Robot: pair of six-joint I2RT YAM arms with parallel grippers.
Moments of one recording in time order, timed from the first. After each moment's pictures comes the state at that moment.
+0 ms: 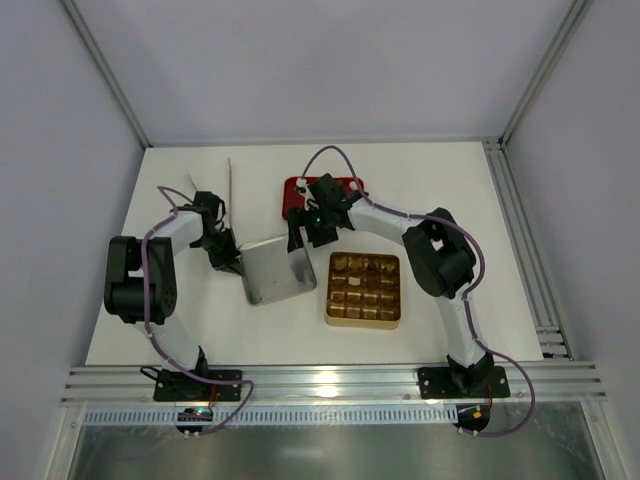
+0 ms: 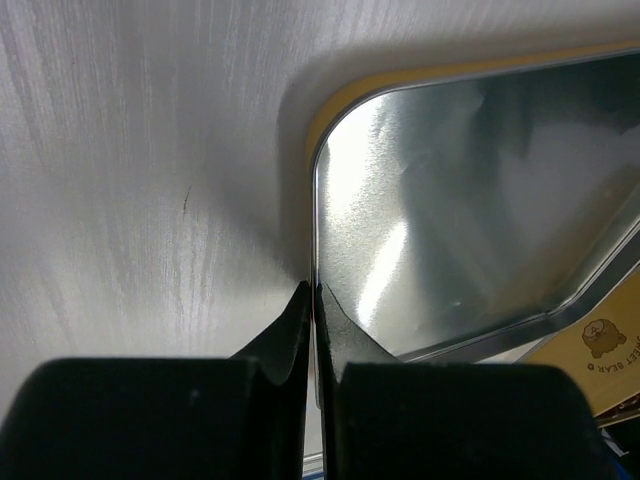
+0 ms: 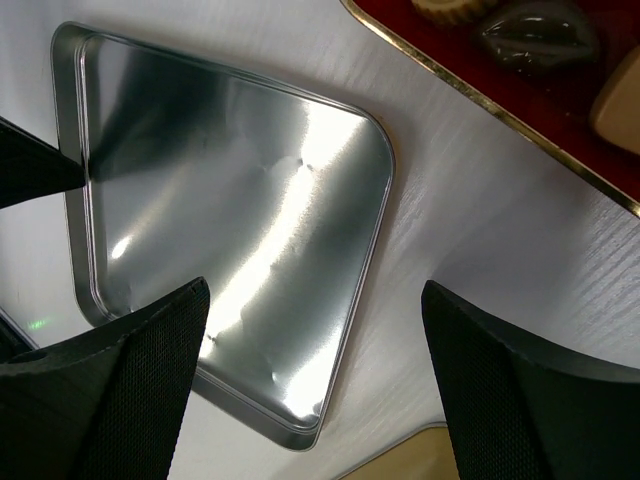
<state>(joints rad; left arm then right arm) -0.05 1.75 1.05 -0.69 0.26 -0.38 0.67 2.16 1.61 -0.41 -0.33 0.37</state>
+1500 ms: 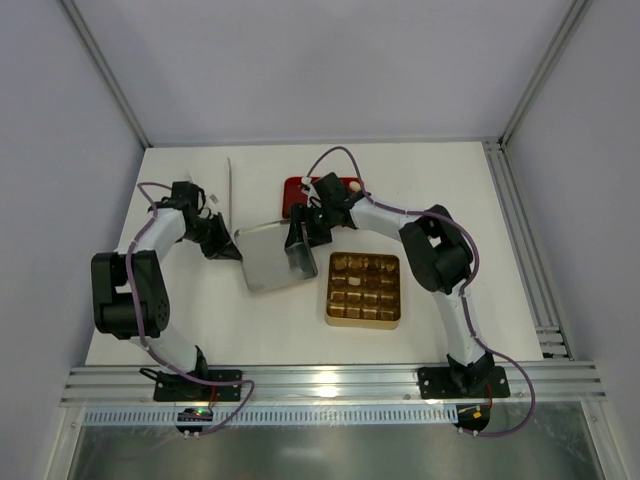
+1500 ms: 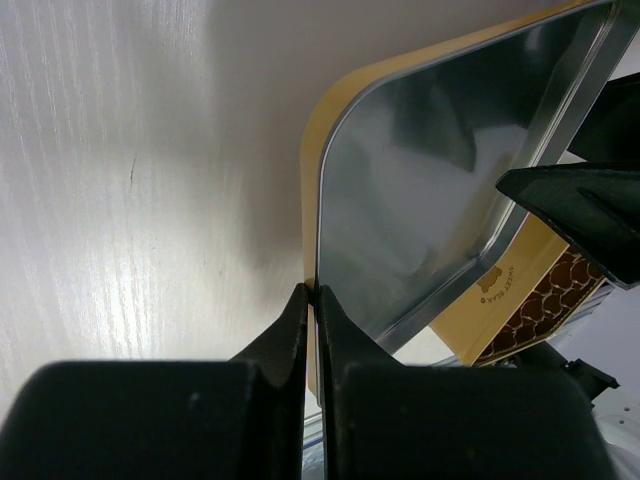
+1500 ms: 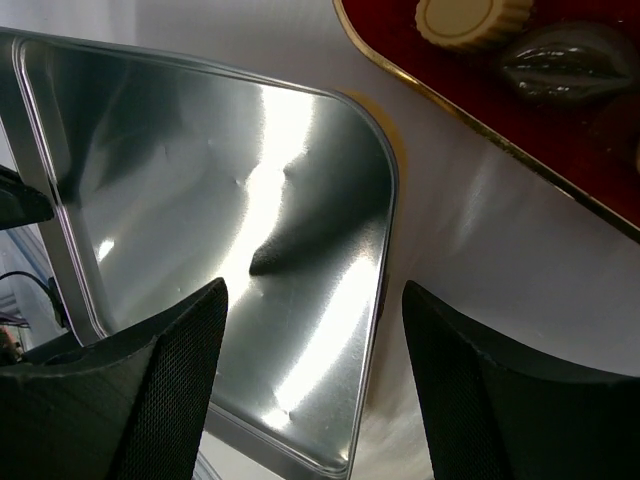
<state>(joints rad) 0.04 1.65 1.10 -0.73 0.47 -0.36 0.64 2.20 1.61 -0.32 -0.46 0.50</state>
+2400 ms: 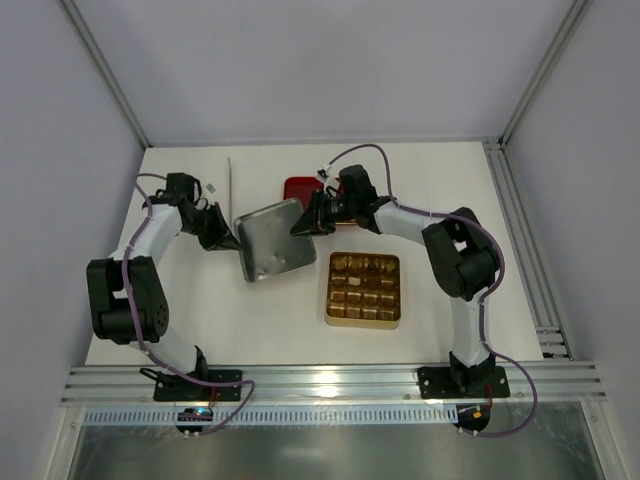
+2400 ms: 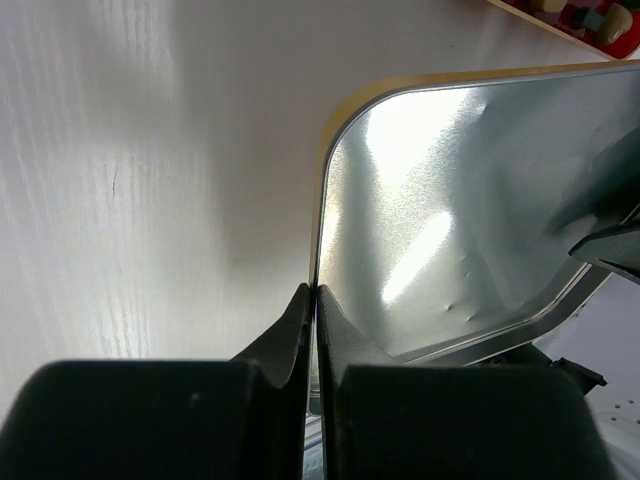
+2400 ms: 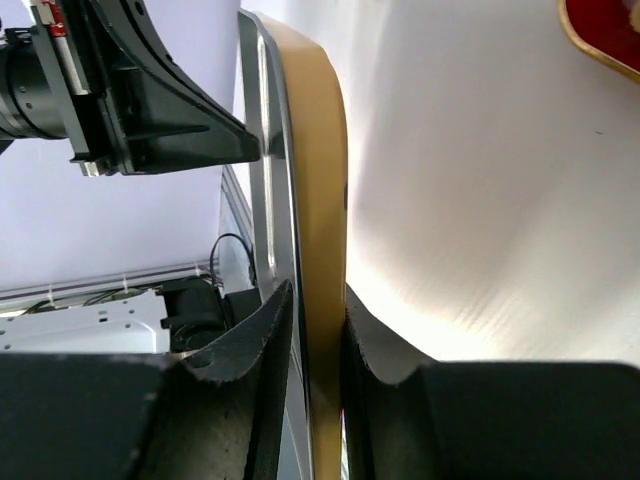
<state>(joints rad) 0.05 1.61 1.15 -0.75 0.49 -0.37 0.55 2.04 1.36 0.10 -0.80 0.82</state>
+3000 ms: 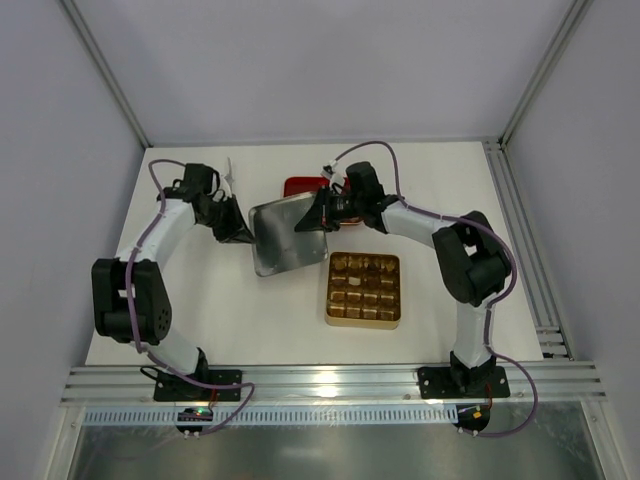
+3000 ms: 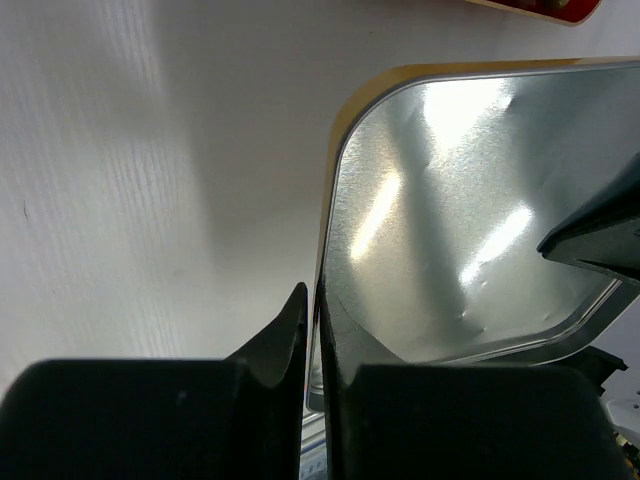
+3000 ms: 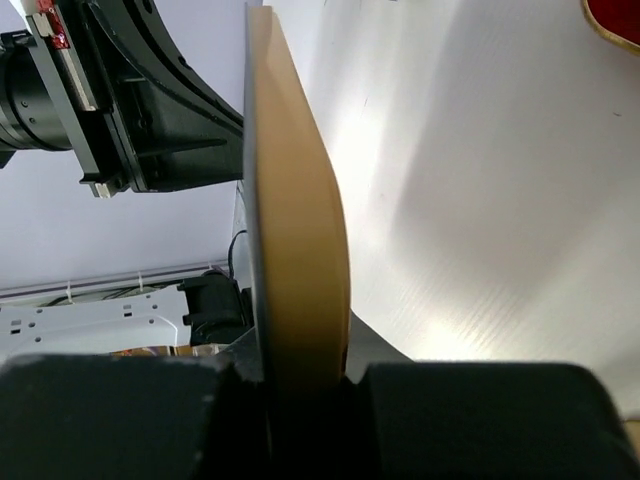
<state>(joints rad) -0.08 1.61 1.23 -0.76 0.46 -0.38 0.54 1.98 1.33 0.12 -0.82 0.85</state>
